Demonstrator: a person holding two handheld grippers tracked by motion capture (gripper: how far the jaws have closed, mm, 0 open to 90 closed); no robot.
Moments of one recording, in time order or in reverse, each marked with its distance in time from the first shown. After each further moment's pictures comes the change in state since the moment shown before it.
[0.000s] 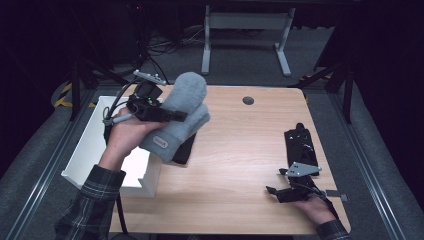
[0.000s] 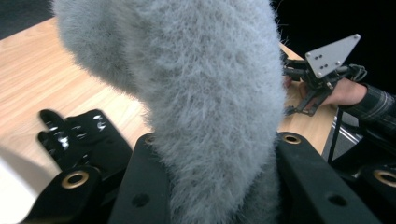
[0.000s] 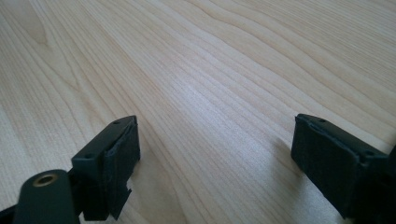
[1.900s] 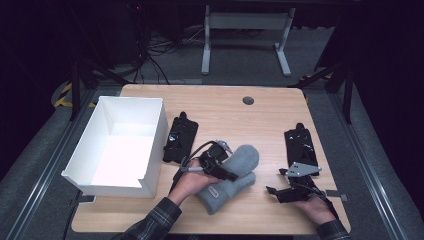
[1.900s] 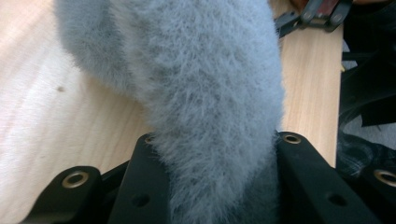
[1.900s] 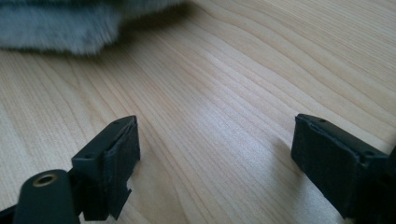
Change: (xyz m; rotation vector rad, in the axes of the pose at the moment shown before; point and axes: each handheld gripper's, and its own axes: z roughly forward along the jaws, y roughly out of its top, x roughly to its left) left arm -0.054 -0.074 0.222 0.246 -0.269 0.109; right arm 0.000 0.000 0.000 0.000 0.000 -0.005
